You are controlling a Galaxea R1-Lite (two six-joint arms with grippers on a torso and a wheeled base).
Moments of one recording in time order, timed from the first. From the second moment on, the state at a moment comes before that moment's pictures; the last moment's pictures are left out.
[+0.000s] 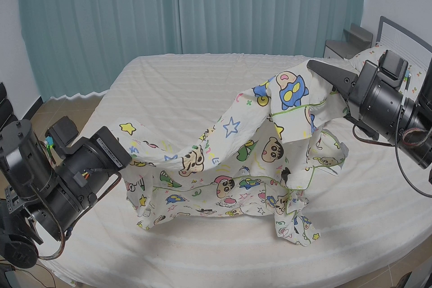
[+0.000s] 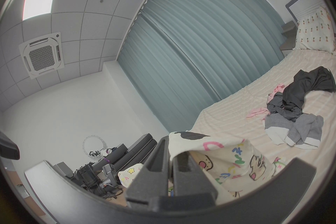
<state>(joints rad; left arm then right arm) -0.66 1.42 -0.42 -1.03 0.33 -0.62 0.63 1.45 -0.74 -0.87 0.06 0.59</state>
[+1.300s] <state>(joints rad) -0.66 1.16 -0.28 -0.95 0.31 -0.46 0.60 1.11 -0.71 -0.55 0.25 0.51</state>
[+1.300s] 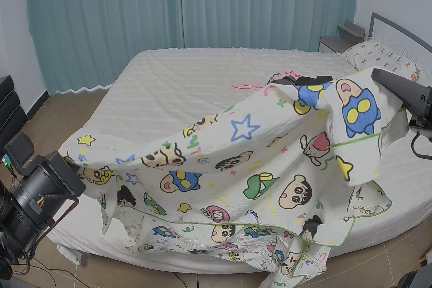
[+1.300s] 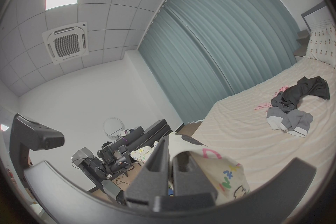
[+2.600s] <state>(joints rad) -0.46 1.76 -0.62 -0.95 0.30 -0.51 0.39 1.58 -0.74 -0.65 0.18 0.41</state>
